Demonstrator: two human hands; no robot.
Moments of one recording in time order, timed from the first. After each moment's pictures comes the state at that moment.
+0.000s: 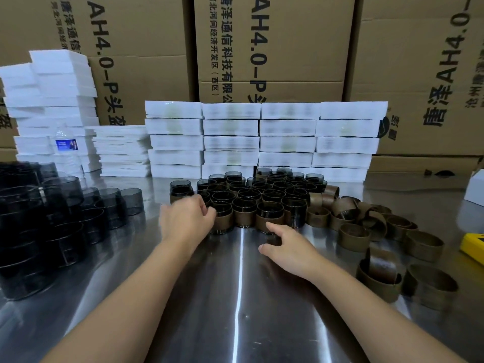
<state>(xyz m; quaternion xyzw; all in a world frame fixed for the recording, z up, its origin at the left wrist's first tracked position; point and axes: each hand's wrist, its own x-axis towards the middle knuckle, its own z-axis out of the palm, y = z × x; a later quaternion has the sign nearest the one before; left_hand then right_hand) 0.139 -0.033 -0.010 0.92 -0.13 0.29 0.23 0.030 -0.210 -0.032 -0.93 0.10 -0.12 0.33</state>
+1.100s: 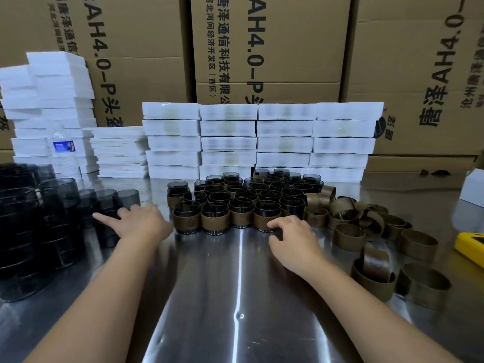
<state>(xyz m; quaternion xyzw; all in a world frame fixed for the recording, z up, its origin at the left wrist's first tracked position) 0.167 0.012 -0.001 0.99 0.07 0.07 0.02 0.025 -0.213 -0.027 -0.95 0.14 -0.20 0.21</state>
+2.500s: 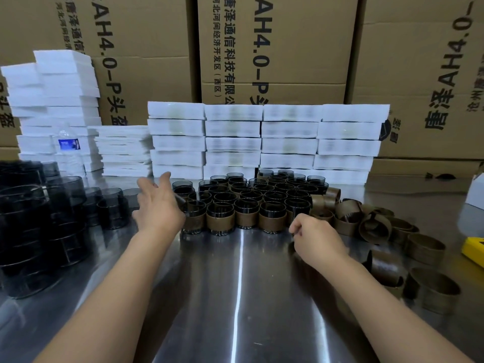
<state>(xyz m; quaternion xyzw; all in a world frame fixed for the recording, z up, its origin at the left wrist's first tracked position) 0.145 0.001 0.014 0.92 -0.05 0.23 0.31 0.021 -0.231 -0.014 -0.94 0.21 -0.20 0.18</state>
